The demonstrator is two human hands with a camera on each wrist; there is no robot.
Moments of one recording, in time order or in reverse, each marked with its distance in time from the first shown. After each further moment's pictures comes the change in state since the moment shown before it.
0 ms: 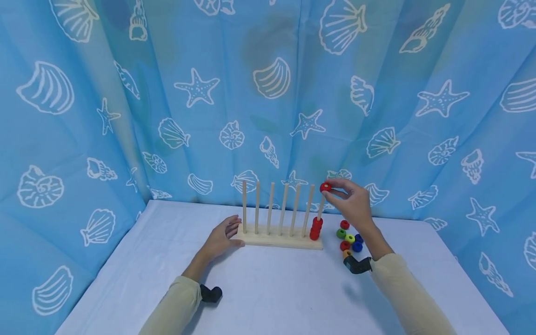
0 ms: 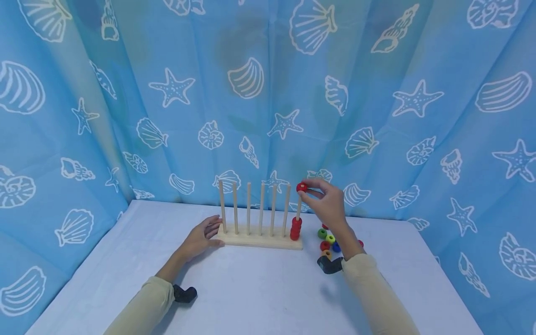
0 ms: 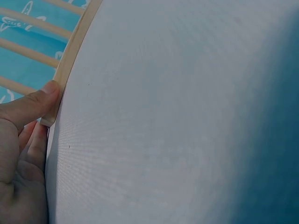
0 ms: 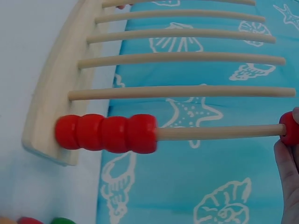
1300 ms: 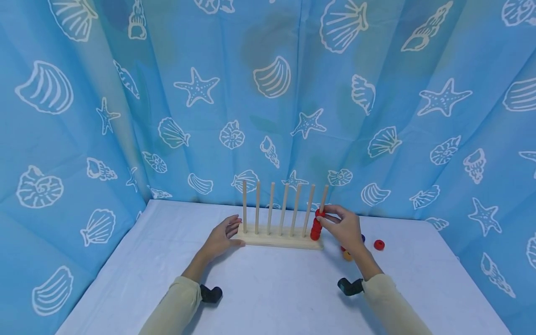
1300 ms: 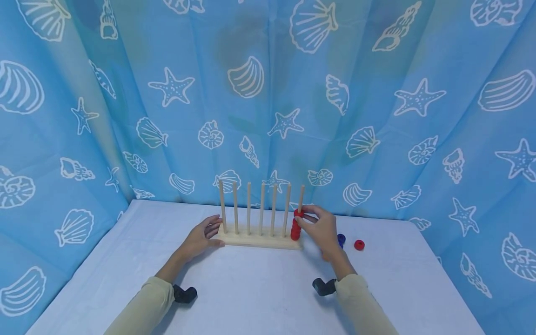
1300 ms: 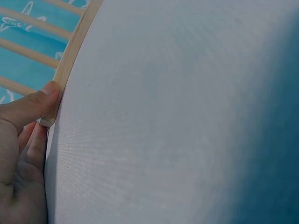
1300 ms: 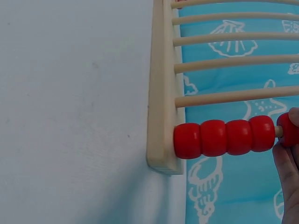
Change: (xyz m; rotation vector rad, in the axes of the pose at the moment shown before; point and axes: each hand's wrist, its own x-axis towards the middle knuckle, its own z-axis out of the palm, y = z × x) left_hand -0.001 0.002 0.001 -0.008 0.003 0.007; right_hand -0.047 0.043 0.027 -0.040 -0.033 0.238
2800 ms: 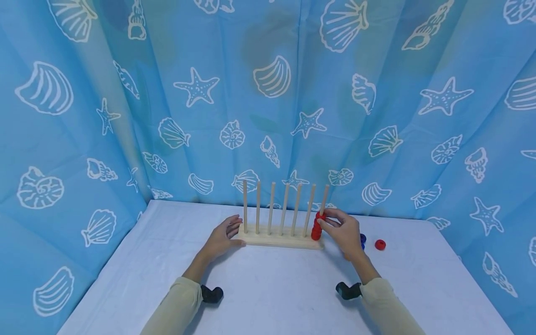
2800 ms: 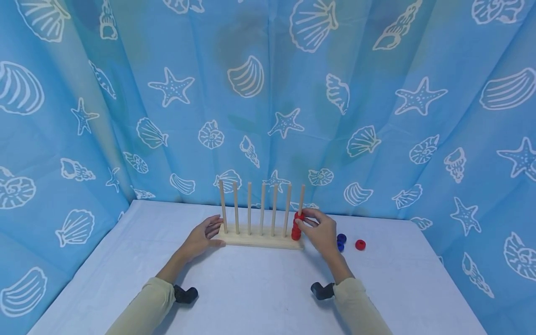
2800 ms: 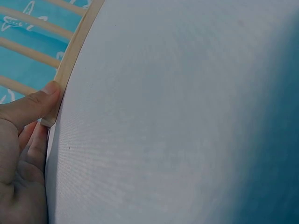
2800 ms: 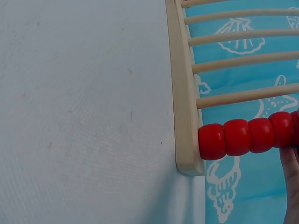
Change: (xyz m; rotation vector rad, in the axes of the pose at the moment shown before) left_hand -0.001 0.001 0.000 -0.017 -0.004 0.000; right_hand -0.006 0.022 0.009 0.092 0.040 0.037
